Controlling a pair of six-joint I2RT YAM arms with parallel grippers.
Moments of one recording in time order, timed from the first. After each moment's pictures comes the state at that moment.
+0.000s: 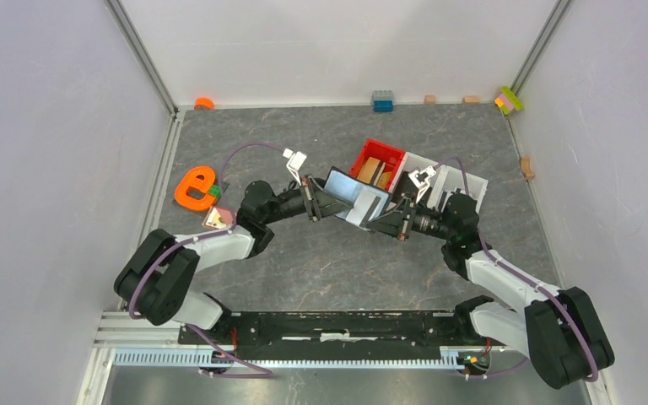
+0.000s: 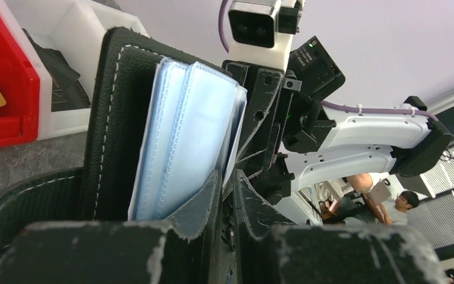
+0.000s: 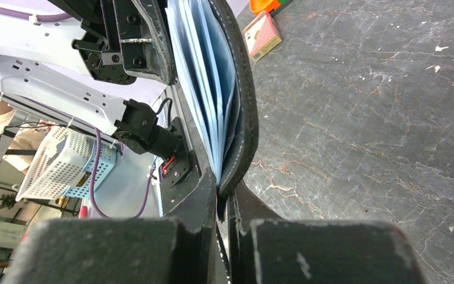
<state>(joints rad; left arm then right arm) -0.60 1.44 0.57 1.03 0.70 -0.96 0.36 1.08 0.35 0.66 -0.86 0.70</state>
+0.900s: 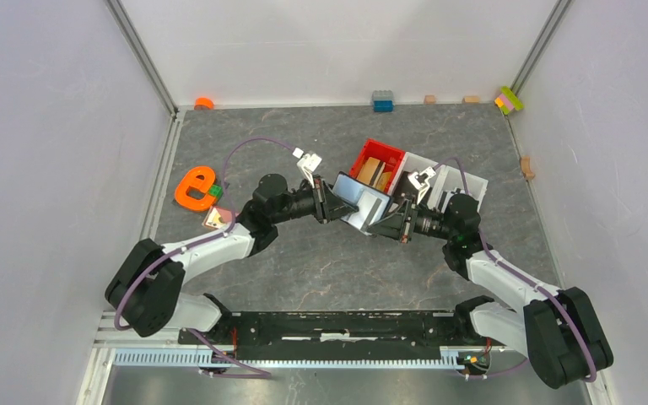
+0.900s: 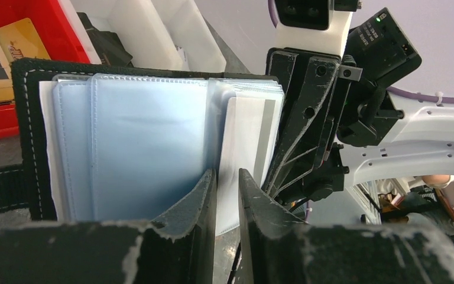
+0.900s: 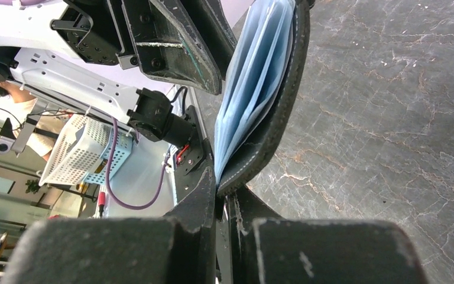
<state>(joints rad) -0.68 1.36 0.67 0.61 0.56 -0.69 0.34 1.08 0.34 0.68 -0.94 0.74</state>
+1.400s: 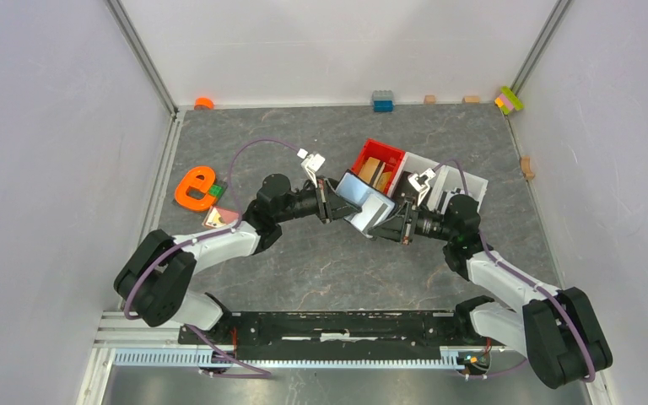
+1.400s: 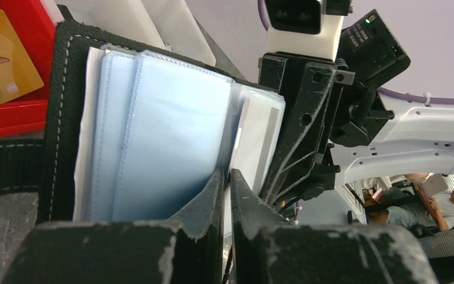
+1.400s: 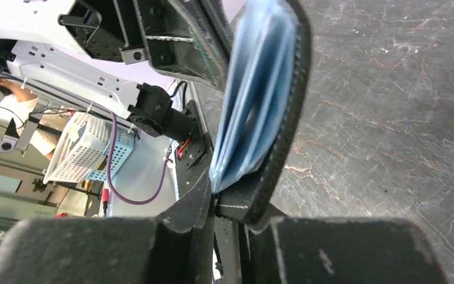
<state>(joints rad) -0.68 1.44 0.67 0.71 0.60 -0.75 0.32 1.08 0.33 0.67 -0.96 0.74</state>
